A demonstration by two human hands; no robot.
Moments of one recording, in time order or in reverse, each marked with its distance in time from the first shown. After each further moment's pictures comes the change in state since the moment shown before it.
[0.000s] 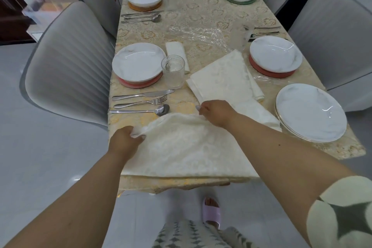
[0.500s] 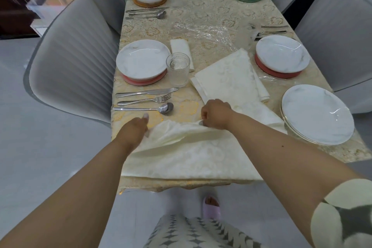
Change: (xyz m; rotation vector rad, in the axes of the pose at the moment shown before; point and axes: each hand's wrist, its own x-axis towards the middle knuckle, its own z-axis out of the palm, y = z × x) left_hand 0.005 0.026 -0.010 -0.130 -0.162 -0.009; right_hand 0.007 -0.009 0.006 -0.207 -0.120 -0.051
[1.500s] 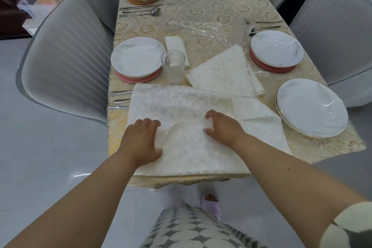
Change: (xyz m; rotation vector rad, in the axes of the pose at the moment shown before) left_hand -0.014 -0.019 0.027 0.871 0.068 0.579; right_hand -0.040 0.020 0.048 0.203 0.136 0.077
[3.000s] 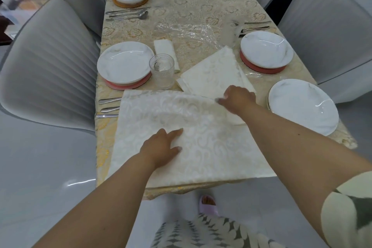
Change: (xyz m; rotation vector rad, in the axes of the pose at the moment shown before) left_hand 0.038 0.049 0.022 -0.262 -0.315 -0.017; right_hand 0.053 0.039 -0.071 -0.144 0.155 0.405
